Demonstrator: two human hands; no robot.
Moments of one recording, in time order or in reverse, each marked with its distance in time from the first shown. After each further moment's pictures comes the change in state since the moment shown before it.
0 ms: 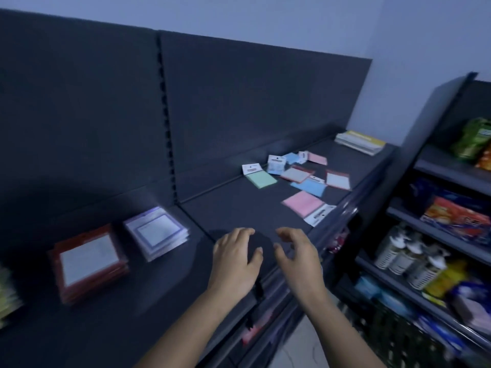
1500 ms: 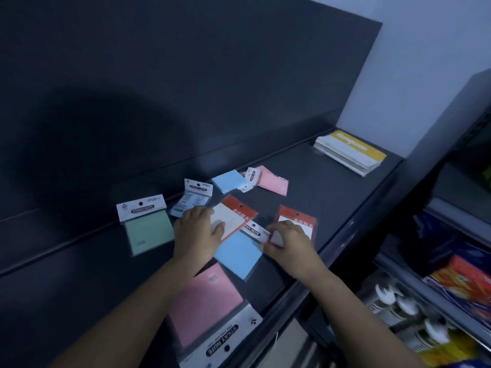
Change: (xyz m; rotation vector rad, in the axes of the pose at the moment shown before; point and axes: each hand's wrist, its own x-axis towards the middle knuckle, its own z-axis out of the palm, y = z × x) left_hand 0.341 0.032 0.244 0.289 -0.055 -0.235; right_hand 0.341 0.263 -0.090 -0.315 -0.391 0.056
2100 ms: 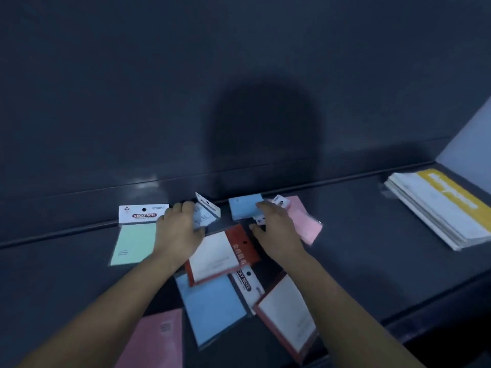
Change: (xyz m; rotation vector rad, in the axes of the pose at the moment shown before) left_hand 0.062 -0.001 0.003 0.163 0.081 -0.427; right_hand 0.167 0.006 0.011 0.021 -0.139 -0.416
